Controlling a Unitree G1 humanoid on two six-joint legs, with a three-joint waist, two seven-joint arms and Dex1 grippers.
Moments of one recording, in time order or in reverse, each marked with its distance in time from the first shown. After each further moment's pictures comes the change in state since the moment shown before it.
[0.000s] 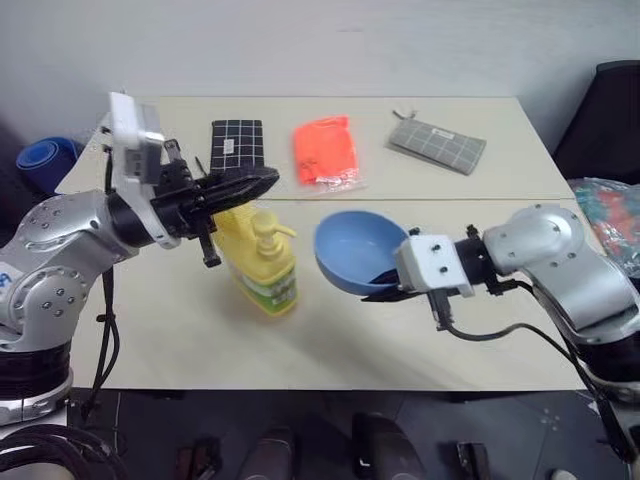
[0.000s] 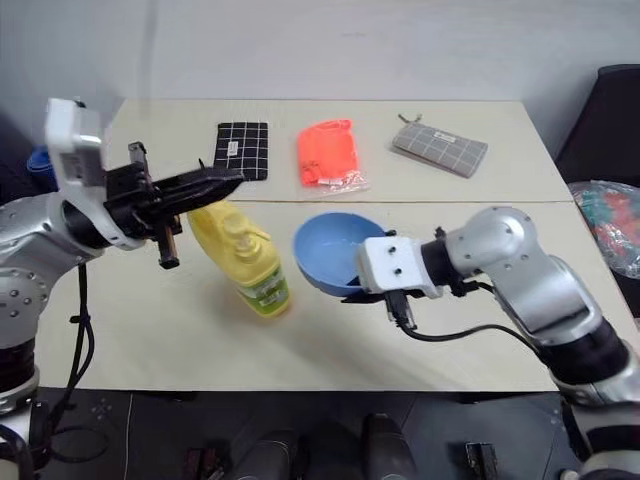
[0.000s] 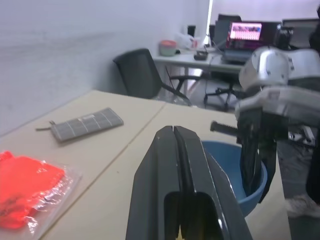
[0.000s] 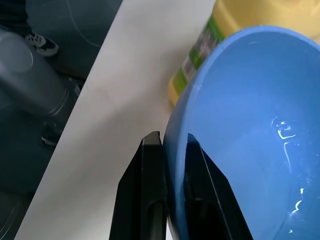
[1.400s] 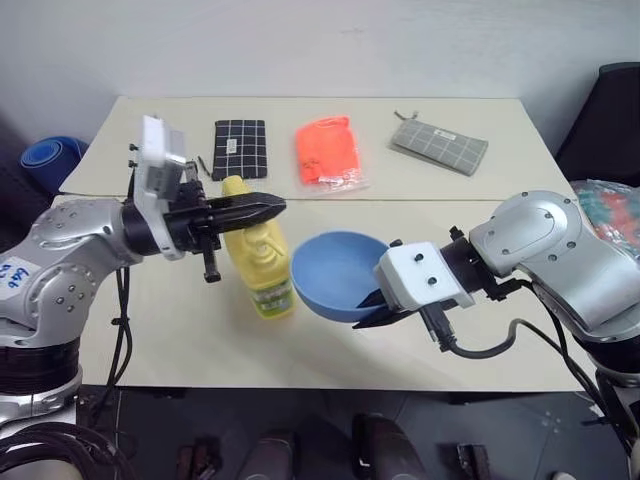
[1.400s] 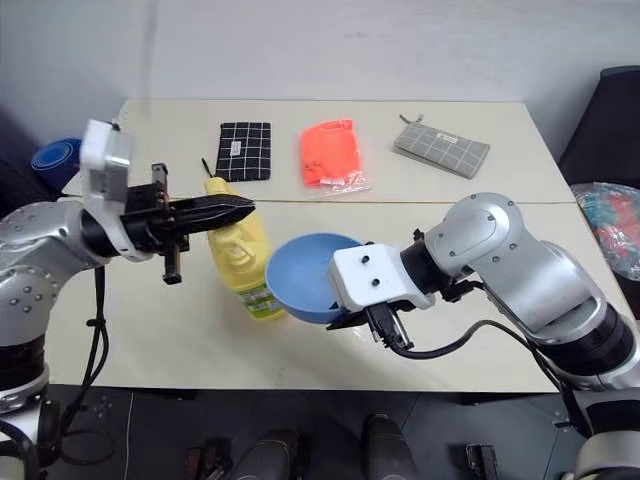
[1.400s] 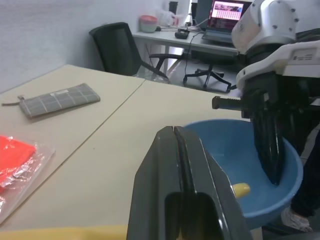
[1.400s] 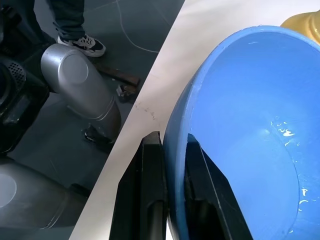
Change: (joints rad) left arm -0.008 -0.050 0.019 0.015 0.070 0.117 -0.098; right arm -0.090 -0.057 0.051 -0.158 0.093 0.228 0.063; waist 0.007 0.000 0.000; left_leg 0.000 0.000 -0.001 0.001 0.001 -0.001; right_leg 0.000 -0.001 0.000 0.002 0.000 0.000
